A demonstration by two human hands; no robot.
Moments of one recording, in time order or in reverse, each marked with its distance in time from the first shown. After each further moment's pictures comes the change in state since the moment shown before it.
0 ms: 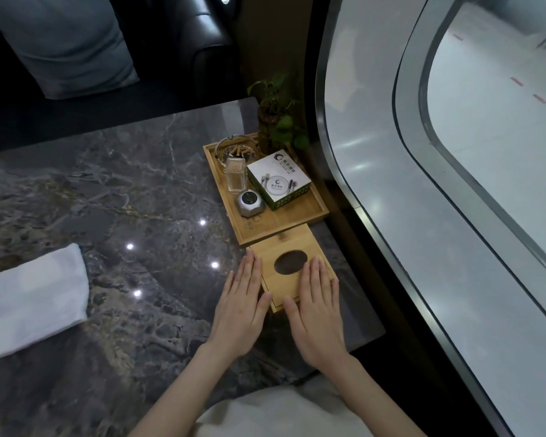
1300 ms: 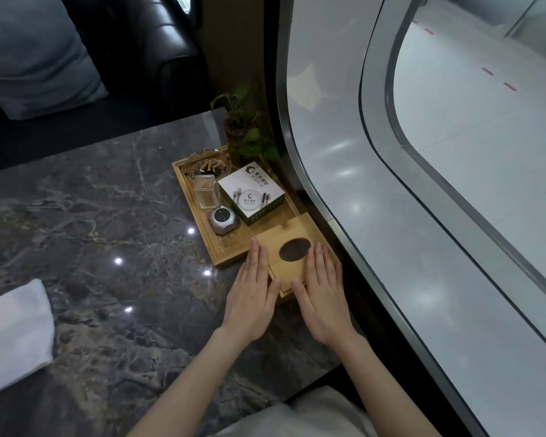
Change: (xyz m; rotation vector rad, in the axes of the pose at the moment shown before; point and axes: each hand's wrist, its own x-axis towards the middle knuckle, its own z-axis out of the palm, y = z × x) left_hand 0.067 0.031 0.022 -0.086 0.020 0.078; right_hand 0.046 0.051 -0.023 0.098 0.015 0.031
